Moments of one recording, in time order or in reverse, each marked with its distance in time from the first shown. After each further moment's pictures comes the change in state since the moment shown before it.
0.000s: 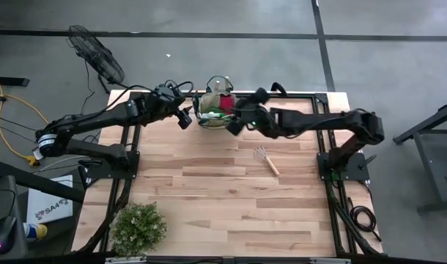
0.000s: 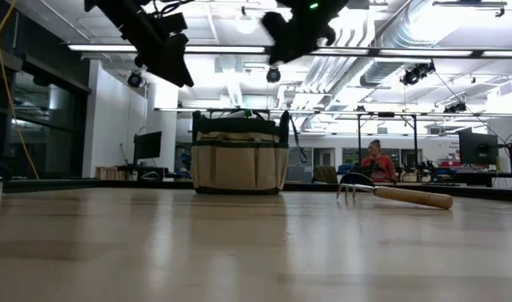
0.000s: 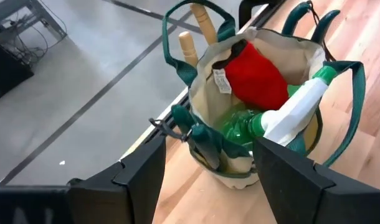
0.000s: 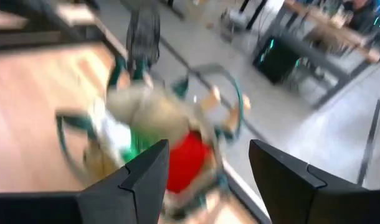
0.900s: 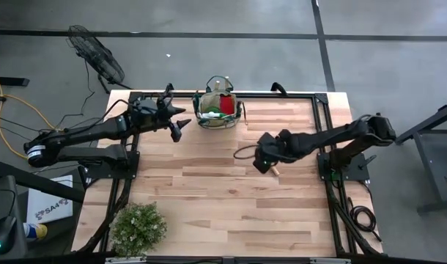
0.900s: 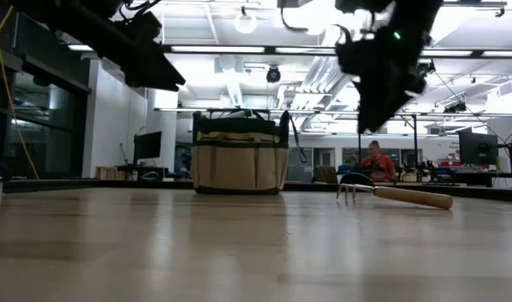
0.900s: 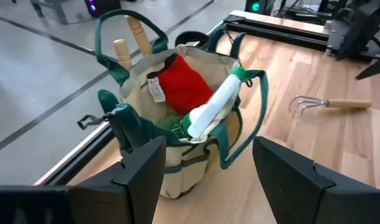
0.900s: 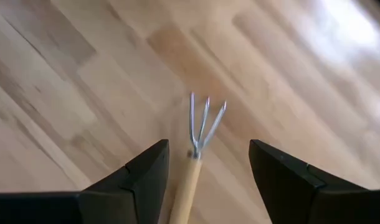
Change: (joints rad) left arm 0.000 -0.244 -0.347 0.321 0.274 -0.043; right arm 0.219 -0.097 -0.291 -0.594 -0.284 0.759
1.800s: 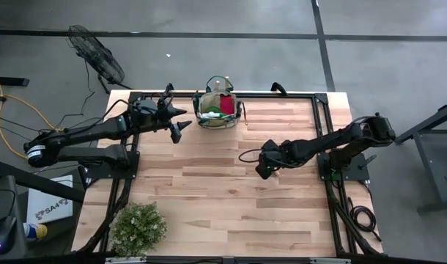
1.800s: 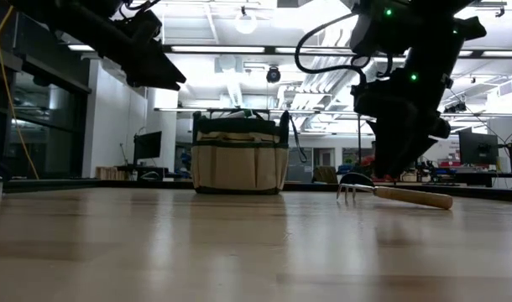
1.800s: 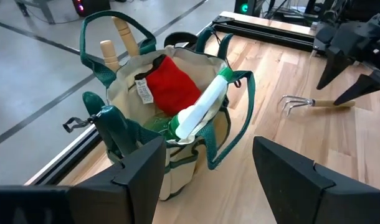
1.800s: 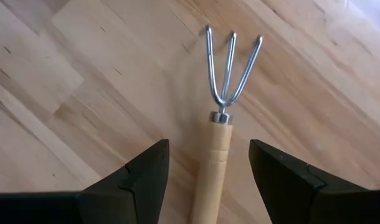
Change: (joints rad) left arm 0.000 0.000 0.000 0.005 0.038 -0.004; right arm 0.011 0.005 -0.246 0.275 -0.147 0.137
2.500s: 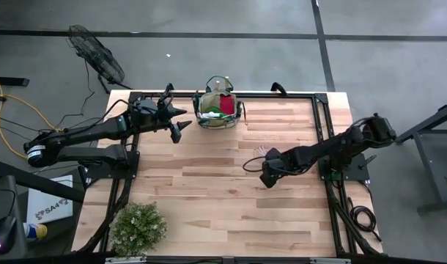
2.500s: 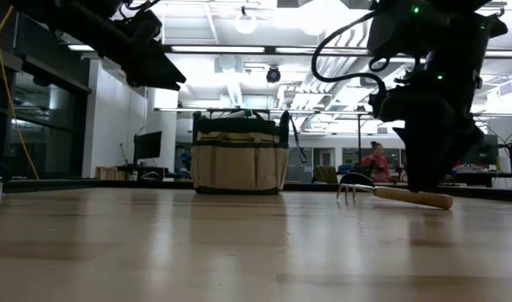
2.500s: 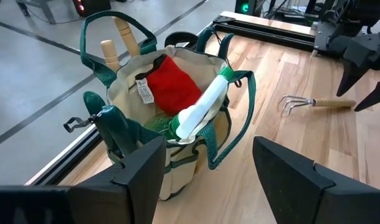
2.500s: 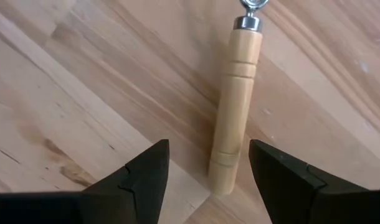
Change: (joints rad) left arm 0.000 0.000 0.000 0.000 0.000 0.000; right arm 0.087 0.002 -0.038 -0.030 -0.122 0.137
